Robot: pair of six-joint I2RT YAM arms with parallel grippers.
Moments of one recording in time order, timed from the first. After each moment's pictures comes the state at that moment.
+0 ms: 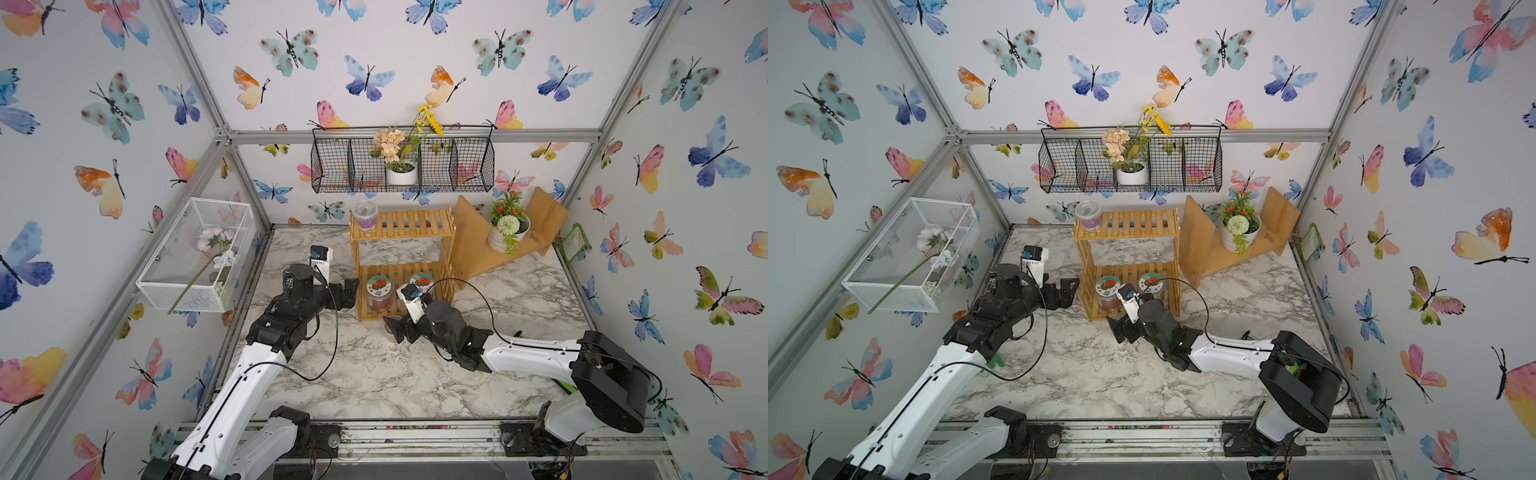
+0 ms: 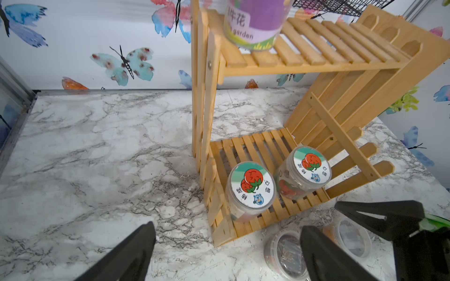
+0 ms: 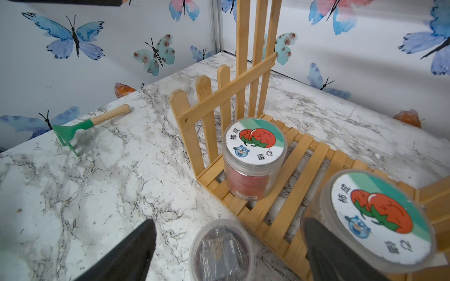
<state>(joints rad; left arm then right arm) -0.29 0.99 0.92 -0.38 0.11 -0.13 1.02 1.52 0.81 0.36 0.17 0.08</state>
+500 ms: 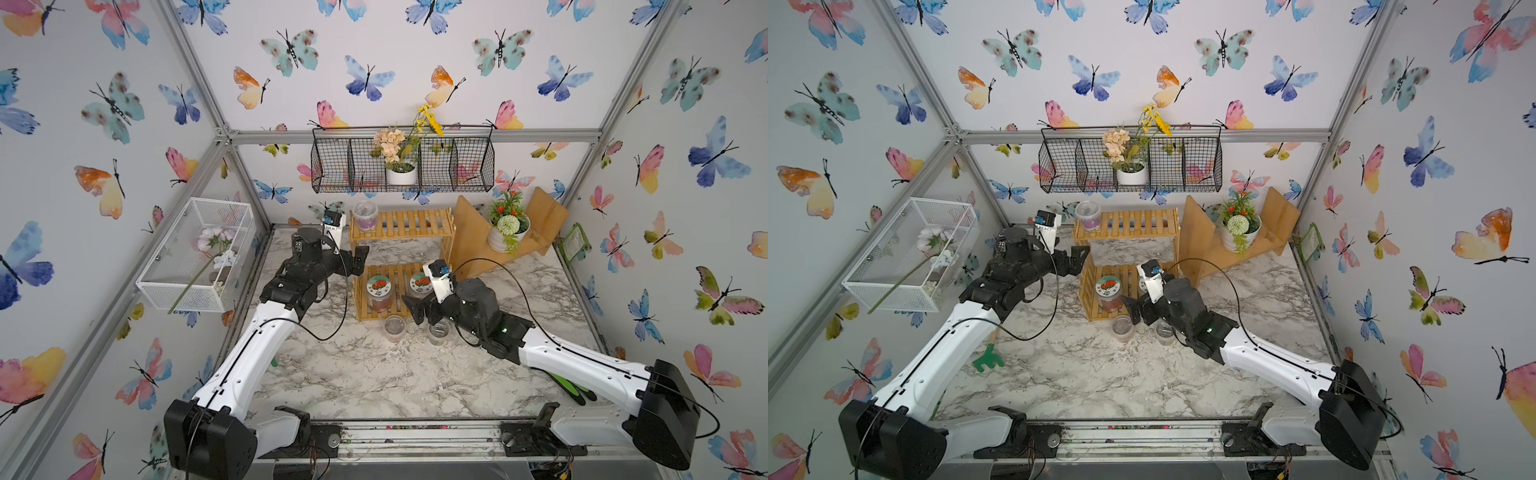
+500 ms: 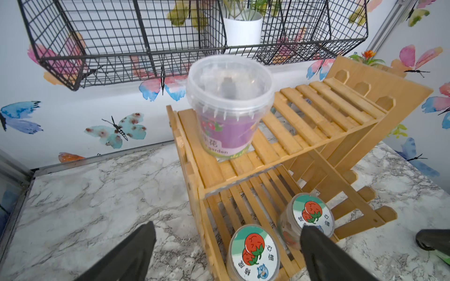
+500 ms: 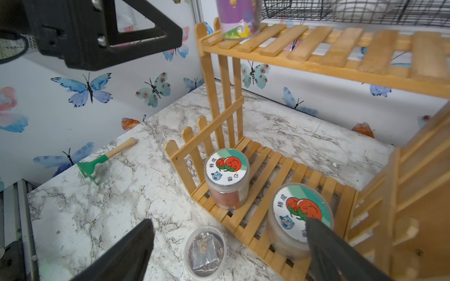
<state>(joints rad) -0.29 1.25 1.18 -0.27 0.17 -0.02 0.86 1.27 0.89 0.06 0.05 0.13</state>
